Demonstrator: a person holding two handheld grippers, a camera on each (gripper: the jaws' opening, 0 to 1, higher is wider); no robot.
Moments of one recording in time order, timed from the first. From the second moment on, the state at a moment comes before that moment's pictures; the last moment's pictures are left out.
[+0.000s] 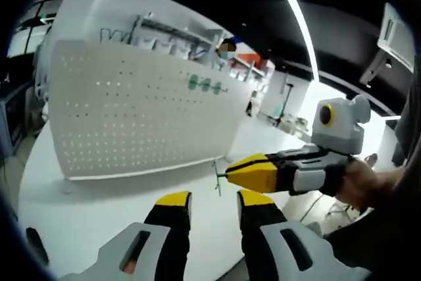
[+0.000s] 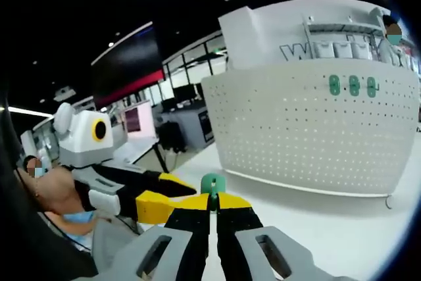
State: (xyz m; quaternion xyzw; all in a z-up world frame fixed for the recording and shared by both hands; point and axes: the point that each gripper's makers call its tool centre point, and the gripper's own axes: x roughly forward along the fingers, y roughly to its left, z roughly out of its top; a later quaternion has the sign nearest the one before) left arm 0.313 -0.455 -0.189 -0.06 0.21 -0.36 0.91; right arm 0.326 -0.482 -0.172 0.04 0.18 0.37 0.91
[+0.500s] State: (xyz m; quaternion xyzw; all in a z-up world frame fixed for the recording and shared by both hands) left arm 0.311 -0.465 -0.187 -0.05 0.21 -0.38 0.90; right arm 0.331 -0.490 -0.174 0.02 0.17 0.36 0.92
